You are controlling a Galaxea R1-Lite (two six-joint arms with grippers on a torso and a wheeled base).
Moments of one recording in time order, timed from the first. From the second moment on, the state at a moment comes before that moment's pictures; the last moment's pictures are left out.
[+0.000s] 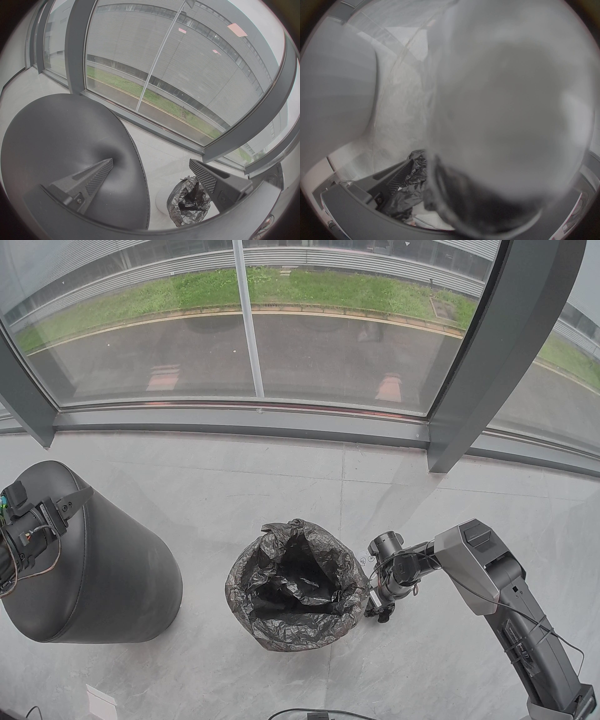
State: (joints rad) left arm 0.26 1.38 -0.50 -0.68 -0.40 -0.34; right arm 0.35 2.92 -2.00 0.27 -0.15 -0.08
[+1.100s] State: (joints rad) left arm 0.23 1.40 -0.46 -0.78 -0.40 -0.35; right arm 0.36 3.00 -2.00 0.32 -0.16 -0.02
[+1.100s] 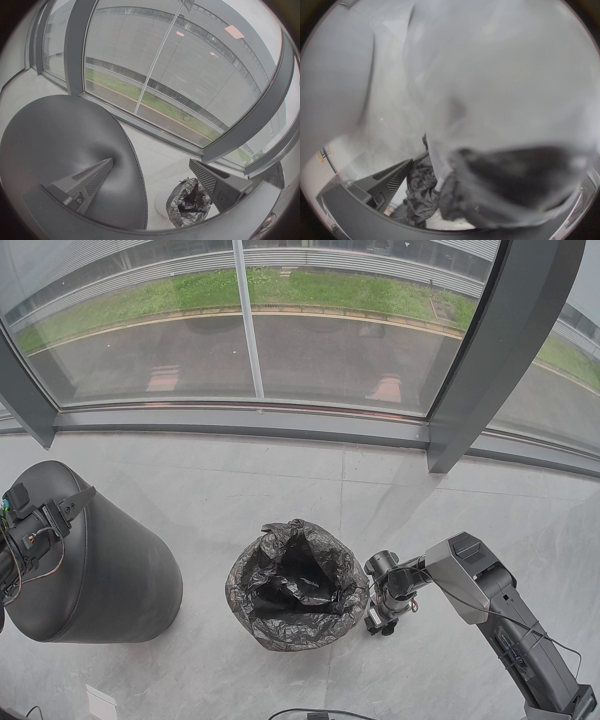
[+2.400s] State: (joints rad) left arm 0.23 1.39 -0.46 -0.78 -0.40 -0.36; right arm 0.40 2.85 -2.00 0.21 -0.25 -0.09
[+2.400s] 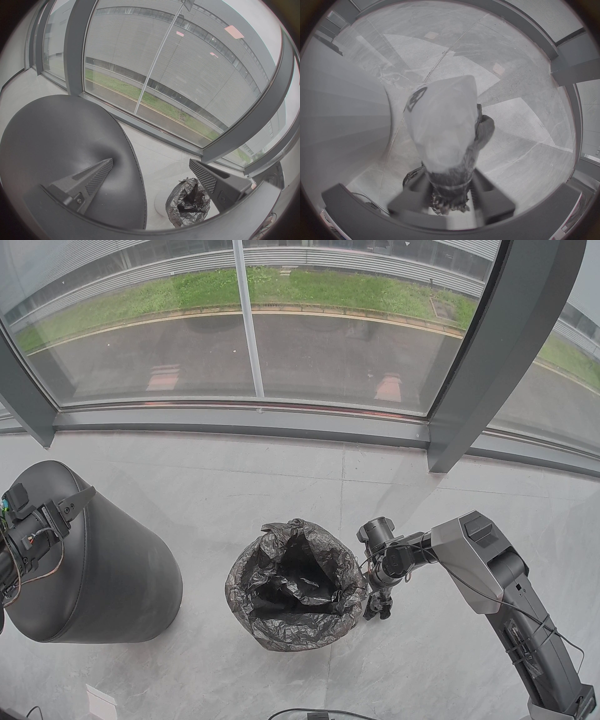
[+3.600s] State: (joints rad) left arm 0.23 1.38 -0.46 -0.78 -0.40 -0.36; right arm 0.45 2.54 -2.00 0.04 -0.40 -0.33
